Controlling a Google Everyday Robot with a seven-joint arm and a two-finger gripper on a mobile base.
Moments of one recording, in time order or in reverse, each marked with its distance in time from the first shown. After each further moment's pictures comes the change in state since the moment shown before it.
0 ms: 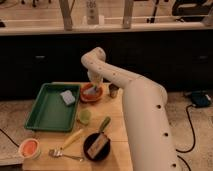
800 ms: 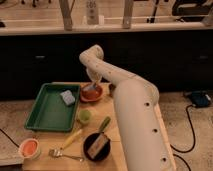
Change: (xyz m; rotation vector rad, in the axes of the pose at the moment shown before) arm 0.008 -0.030 0.007 0.003 0.025 -0.066
